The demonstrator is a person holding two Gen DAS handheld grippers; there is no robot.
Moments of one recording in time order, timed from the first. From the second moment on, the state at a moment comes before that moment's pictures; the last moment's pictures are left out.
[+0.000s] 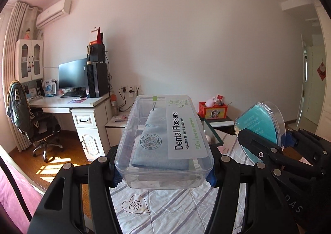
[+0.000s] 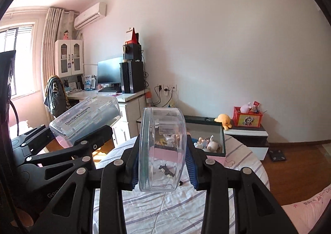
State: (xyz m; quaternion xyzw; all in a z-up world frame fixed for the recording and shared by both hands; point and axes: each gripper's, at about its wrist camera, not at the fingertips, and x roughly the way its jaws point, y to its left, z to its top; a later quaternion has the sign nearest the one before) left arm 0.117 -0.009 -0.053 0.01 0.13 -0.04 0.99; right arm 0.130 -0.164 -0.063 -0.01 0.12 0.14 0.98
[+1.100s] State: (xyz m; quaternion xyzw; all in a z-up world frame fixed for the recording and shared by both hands) left arm 0.306 -0.043 -0.065 0.07 0.20 -0.06 0.98; right arm 0.284 -0.172 -0.067 -0.05 0.16 0.12 0.98
